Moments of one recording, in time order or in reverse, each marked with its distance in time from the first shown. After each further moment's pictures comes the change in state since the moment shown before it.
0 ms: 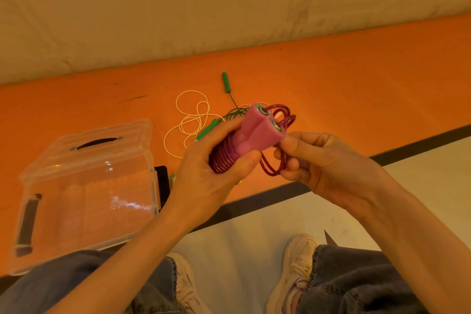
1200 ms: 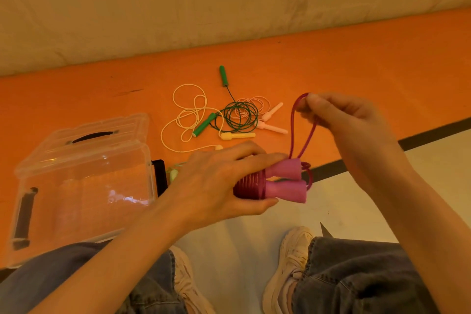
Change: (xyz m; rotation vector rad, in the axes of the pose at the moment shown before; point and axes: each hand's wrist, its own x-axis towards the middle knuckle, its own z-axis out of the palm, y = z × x) left_hand -0.003 -0.008 -0.004 0.892 -0.384 0.344; right_hand 0.005 -0.007 -0.022 -0.430 0.424 -0.468
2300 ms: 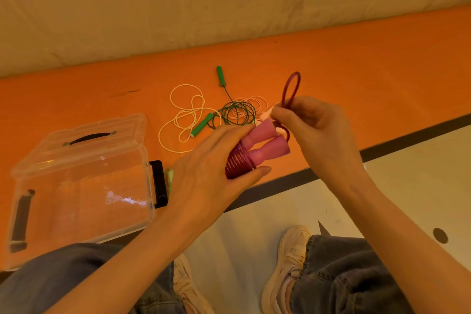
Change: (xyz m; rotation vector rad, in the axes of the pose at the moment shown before) left_hand 0.000 0.010 0.014 -0.193 0.247 -0.394; right_hand -0.003 0.013 0.025 -0.180 0.017 -0.153
